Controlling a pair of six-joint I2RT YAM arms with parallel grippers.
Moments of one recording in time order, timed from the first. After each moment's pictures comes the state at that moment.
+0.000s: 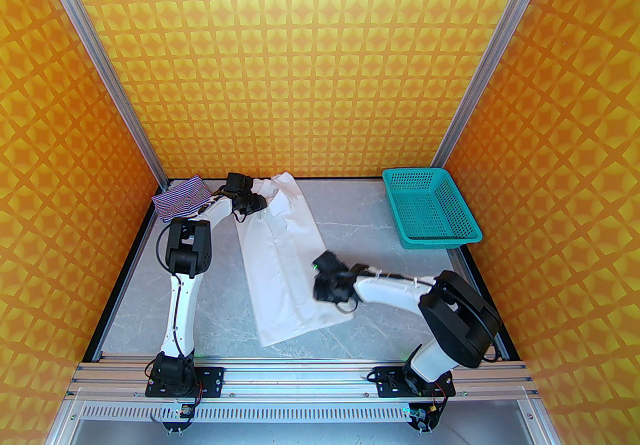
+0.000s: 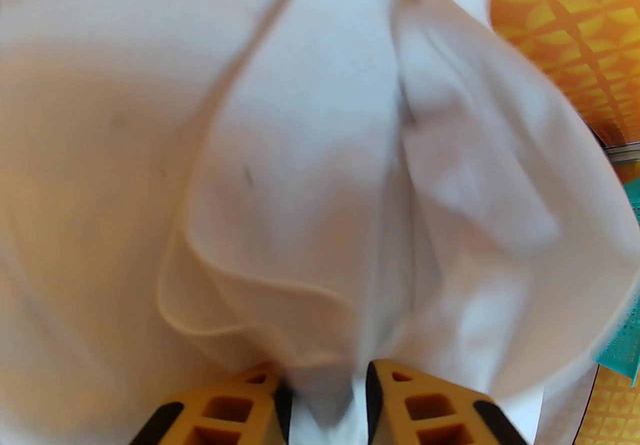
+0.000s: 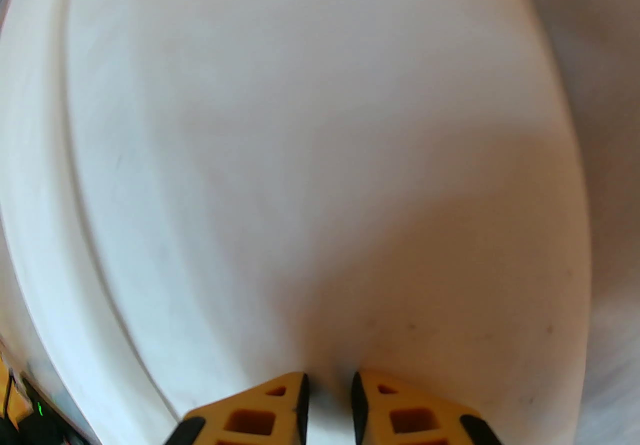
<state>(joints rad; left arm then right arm) -0.16 2.51 2.06 -0.42 0.41 -0.43 0.85 1.58 0.78 -0.37 -0.04 0.84</state>
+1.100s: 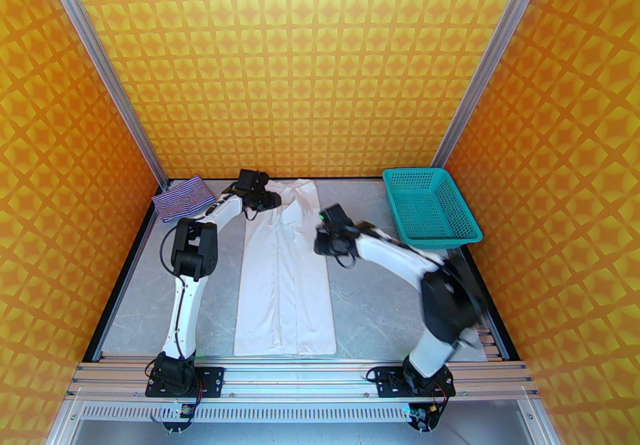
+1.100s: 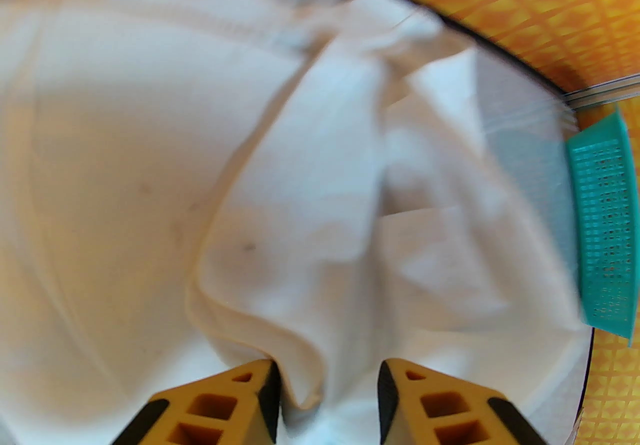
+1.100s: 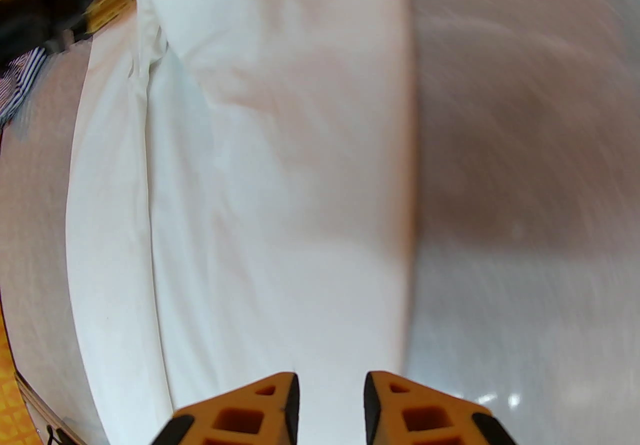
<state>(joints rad) -0.24 2.42 2.05 -0.42 0.45 -0.39 0.53 1.84 1.34 -0.52 -0.02 0.49</state>
